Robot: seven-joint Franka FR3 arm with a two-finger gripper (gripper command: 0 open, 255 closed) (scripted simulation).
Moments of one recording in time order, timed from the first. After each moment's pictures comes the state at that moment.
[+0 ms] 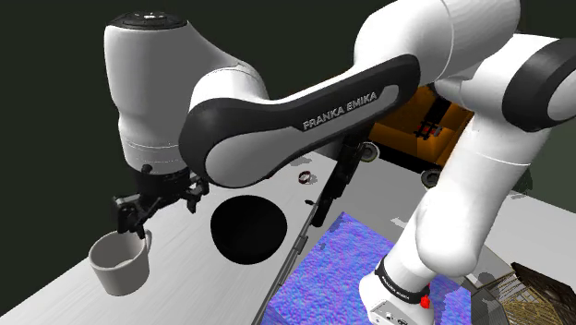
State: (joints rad) arm 0.08 0.12 0.71 -1.95 -0.21 2.07 0.98
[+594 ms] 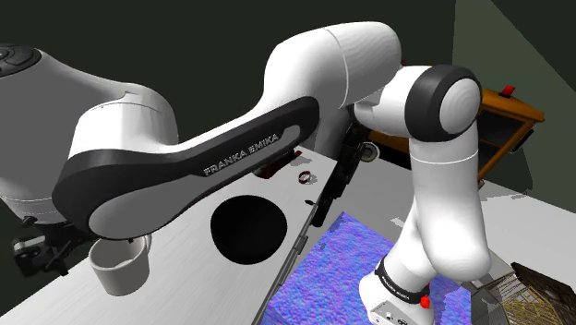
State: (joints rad) arm 0.34 0.55 0.64 -1.52 -0.52 1.94 1.22
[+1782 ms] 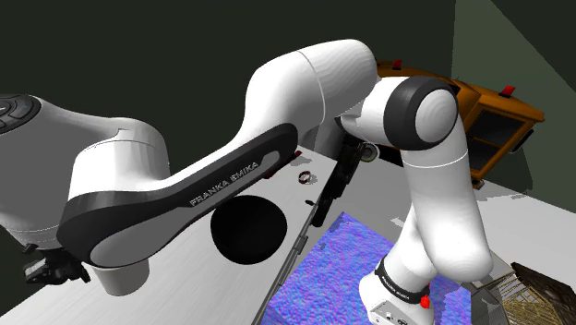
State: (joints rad) arm 0.37 0.63 0.61 -1.50 -0.57 2.00 1.25
